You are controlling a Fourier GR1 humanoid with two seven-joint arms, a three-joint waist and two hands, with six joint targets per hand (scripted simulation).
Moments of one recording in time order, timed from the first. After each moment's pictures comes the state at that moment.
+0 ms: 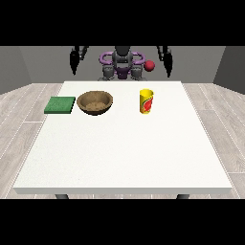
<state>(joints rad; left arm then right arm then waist) 0.02 0.13 -0.02 -1.55 -0.02 0.03 -0.01 -0.01 -0.13 -0.06 -1.58 -0.02 0.03 0.03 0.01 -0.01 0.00</state>
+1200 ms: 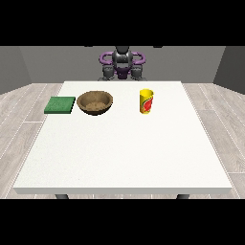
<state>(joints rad) -0.18 0.04 0.00 -1.80 0.22 0.03 0.25 -0.36 -0.01 0.39 -1.80 0.07 -0.41 0.46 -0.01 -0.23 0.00</state>
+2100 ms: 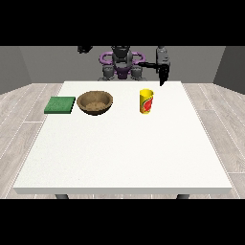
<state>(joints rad) -0.40 0.17 0.21 -1.38 0.11 -0.01 -0.26 -0.46 -0.09 0.25 -1.91 -0.02 -0.23 0.28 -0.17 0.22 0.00</state>
